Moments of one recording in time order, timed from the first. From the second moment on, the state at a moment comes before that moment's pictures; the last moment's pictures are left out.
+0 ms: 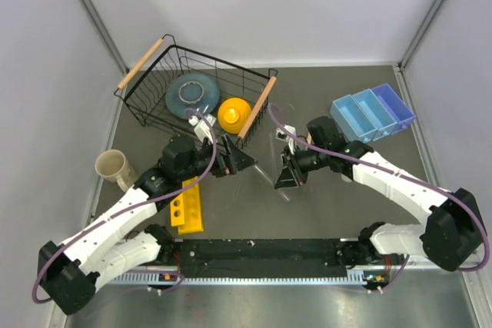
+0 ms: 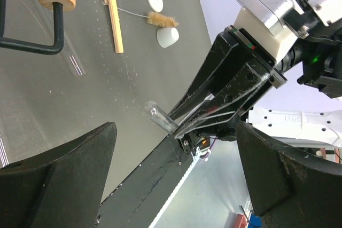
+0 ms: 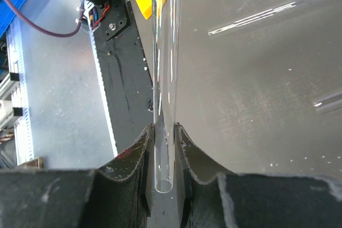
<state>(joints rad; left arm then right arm) -0.63 0.86 0.66 -0.08 0.37 -0.91 0.63 1.24 0.86 -0.41 -0.82 0.05</state>
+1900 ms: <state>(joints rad) -0.70 0.63 0.83 -0.81 -0.16 -0.73 0.50 1.24 0.95 -0.64 -0.95 -0.35</state>
